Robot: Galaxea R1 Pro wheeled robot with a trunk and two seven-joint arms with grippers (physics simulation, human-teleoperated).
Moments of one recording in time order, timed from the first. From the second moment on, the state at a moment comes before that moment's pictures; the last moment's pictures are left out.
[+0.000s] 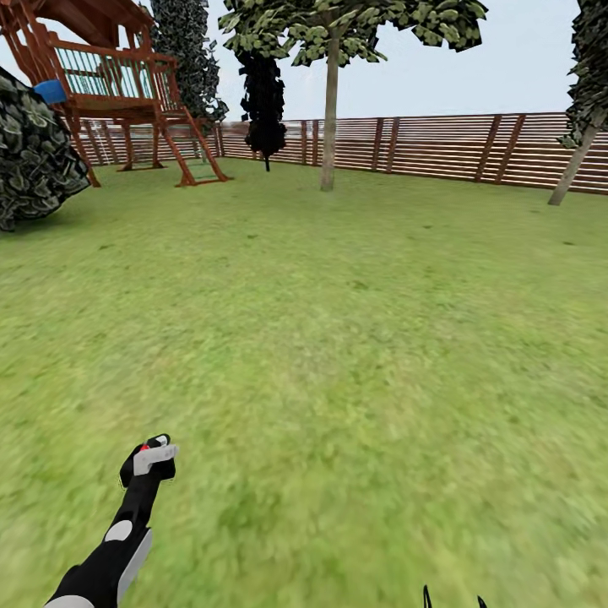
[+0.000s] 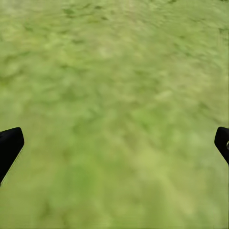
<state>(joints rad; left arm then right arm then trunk) -0.47 0.11 0.11 -0.57 0.02 -0.48 0.10 -0.27 -0.03 0.17 -0.02 -0.18 -1.05 -0.18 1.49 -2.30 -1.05</state>
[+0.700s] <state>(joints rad) -0.47 0.11 0.11 -0.57 0.02 -0.48 0.10 -0.27 -0.03 0.17 -0.02 -0.18 -1.05 -0.18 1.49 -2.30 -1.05</state>
